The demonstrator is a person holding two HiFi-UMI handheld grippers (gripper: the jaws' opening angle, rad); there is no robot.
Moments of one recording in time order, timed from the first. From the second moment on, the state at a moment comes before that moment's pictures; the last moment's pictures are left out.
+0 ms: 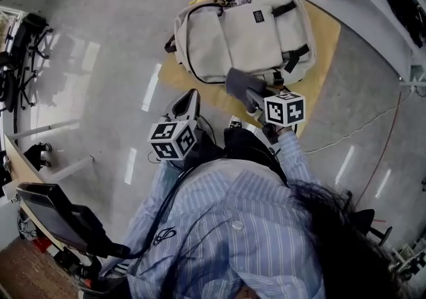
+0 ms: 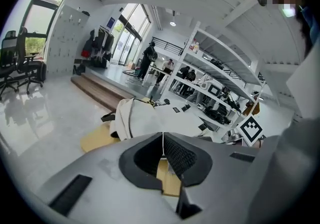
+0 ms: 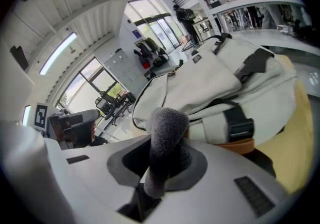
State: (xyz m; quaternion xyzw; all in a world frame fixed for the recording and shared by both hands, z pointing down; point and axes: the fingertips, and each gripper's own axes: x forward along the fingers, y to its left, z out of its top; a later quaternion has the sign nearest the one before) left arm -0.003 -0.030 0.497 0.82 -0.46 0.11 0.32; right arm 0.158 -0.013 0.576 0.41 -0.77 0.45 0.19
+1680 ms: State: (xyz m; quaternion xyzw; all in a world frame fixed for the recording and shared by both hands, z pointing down) left arm 0.078 -0.012 0.495 0.85 -0.41 0.13 0.30; right arm 0.486 0.005 0.563 0.61 -0.64 0.43 0.19
